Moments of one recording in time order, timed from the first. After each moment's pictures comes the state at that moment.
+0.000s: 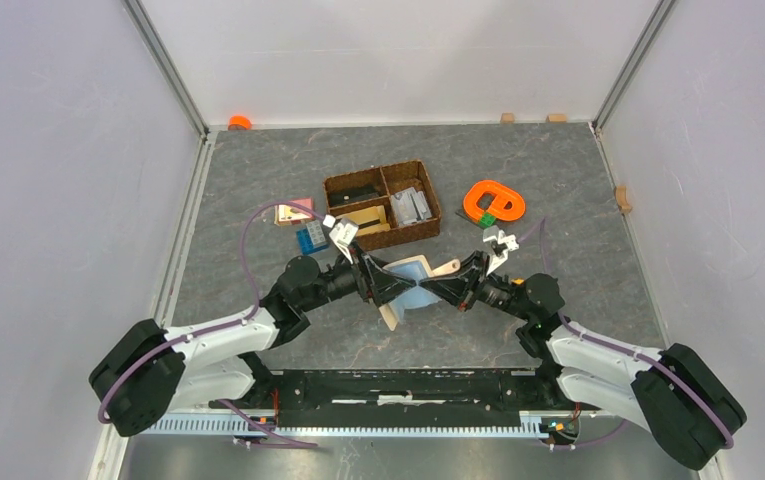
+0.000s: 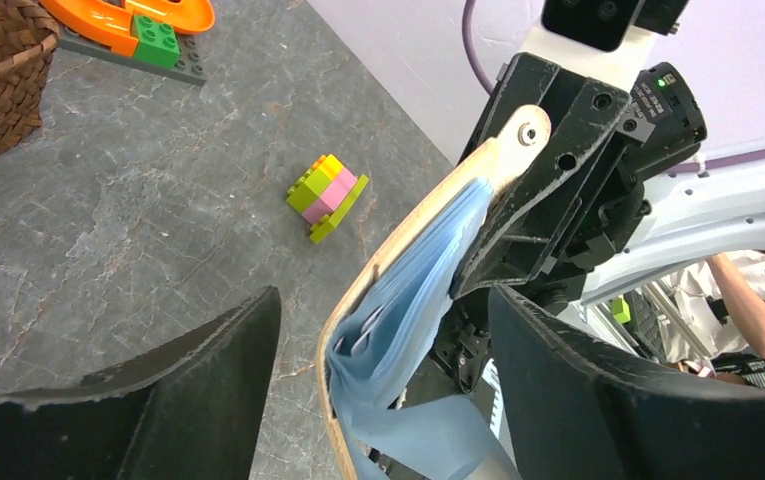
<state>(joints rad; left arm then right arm) -0.81 1.11 0.35 0.78 0.33 -0.71 0.62 1.00 0.14 1.09 -0.55 0.62</state>
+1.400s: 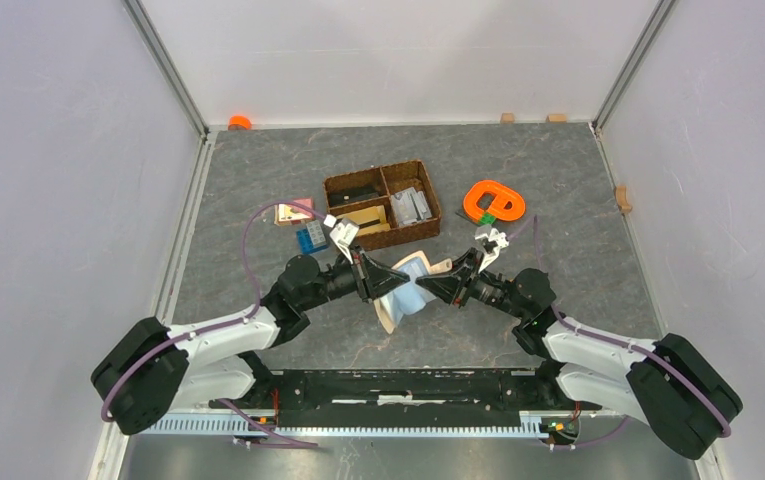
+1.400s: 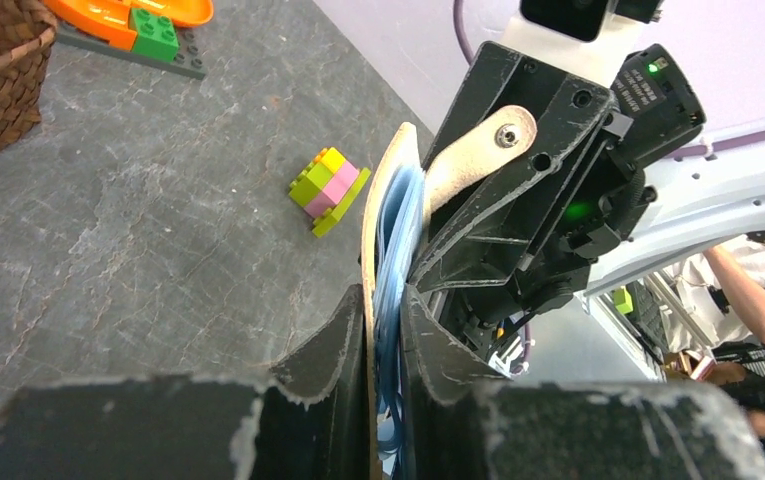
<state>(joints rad) -0.80 1.13 0.35 0.78 0.35 -0.70 0.66 1.05 0.17 1.00 -0.48 0.55</state>
